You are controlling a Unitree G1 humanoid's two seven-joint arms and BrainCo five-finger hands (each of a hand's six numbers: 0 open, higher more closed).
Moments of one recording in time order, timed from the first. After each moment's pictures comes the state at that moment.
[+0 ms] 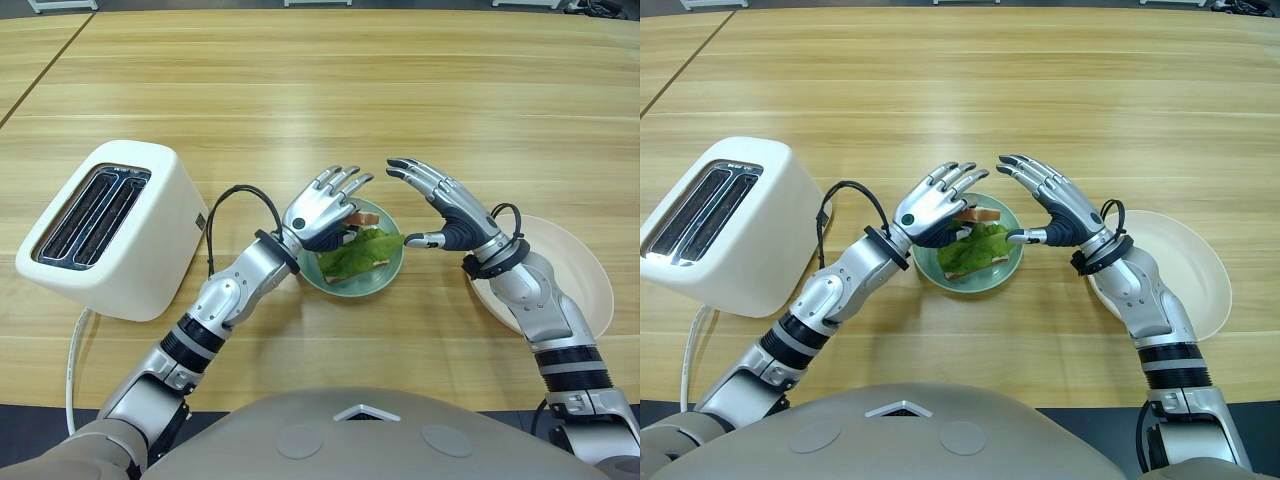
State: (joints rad) left arm -0.18 0.30 -0.57 -0.08 1.20 -0.15 0.04; right arm 0.02 -0.58 0.03 -0.01 -0.43 -0.65 0.09
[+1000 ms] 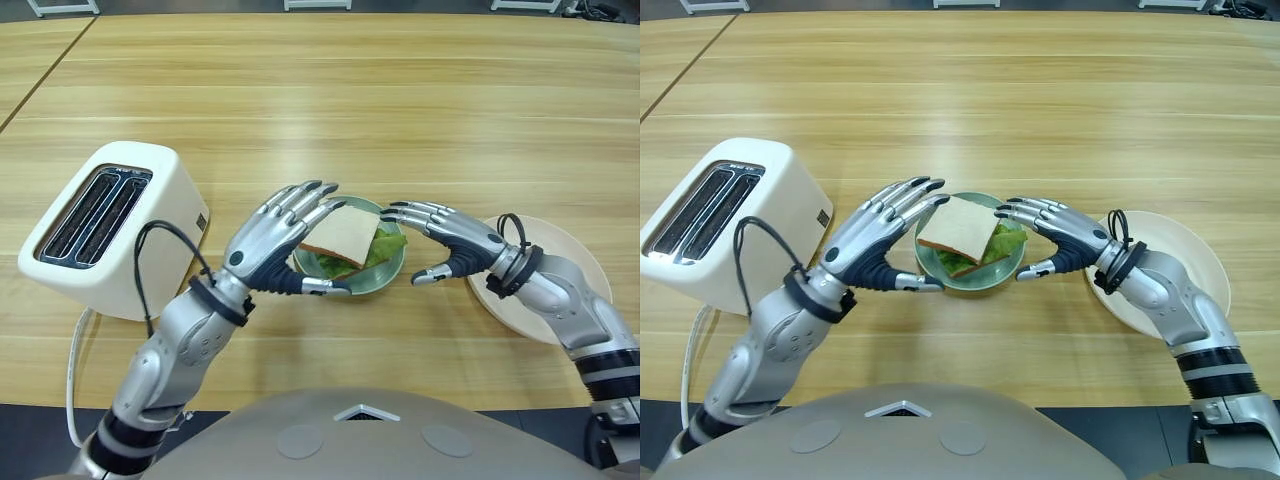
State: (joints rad) left arm 0.30 0.51 -0.27 -0.68 0.67 -0.16 -0.22; right arm 0.10 -0.83 0.07 -0.04 -0.37 -0.73 0.35
